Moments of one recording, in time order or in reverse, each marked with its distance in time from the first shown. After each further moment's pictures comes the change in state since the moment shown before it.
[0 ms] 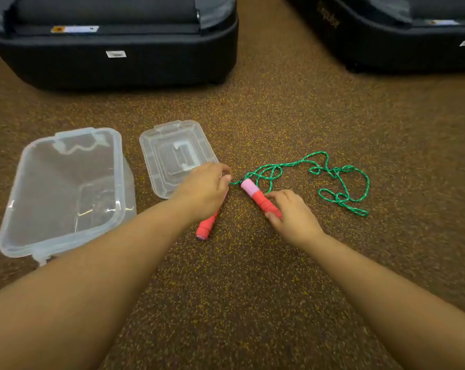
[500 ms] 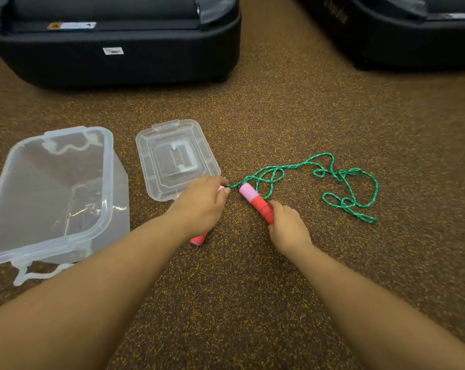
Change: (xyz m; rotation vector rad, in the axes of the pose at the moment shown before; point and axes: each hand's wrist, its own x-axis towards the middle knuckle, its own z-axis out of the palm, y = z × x) left_hand 0.001 -0.003 0.023 -0.003 -0.048 -0.086; right_hand 0.014 0.013 0.038 -0.035 -0.084 0.282
